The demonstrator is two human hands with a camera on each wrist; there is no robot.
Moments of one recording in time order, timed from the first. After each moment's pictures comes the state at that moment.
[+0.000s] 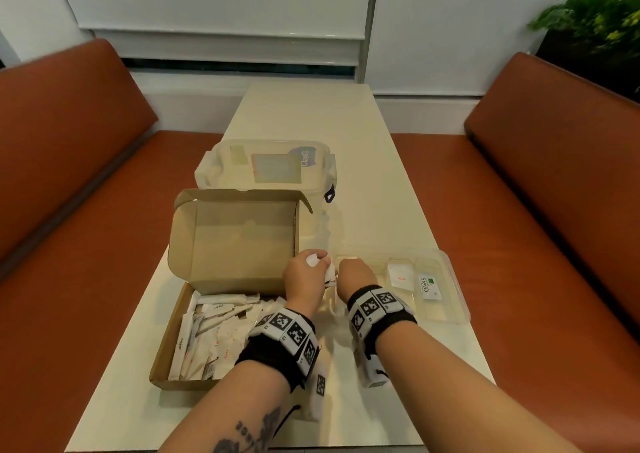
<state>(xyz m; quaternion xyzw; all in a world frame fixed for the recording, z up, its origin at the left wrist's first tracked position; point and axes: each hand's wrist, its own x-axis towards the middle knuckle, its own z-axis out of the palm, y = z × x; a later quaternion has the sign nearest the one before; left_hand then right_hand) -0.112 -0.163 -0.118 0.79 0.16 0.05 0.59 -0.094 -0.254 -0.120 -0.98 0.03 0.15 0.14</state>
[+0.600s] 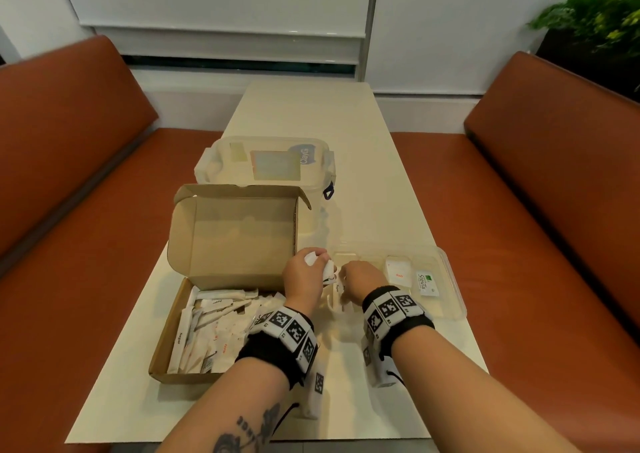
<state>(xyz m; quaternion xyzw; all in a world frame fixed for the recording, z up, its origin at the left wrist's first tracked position) -0.120 -0.164 -0.117 0.78 0.14 0.04 0.61 -0.106 -0.275 -0.117 -0.98 -0.03 0.17 0.12</state>
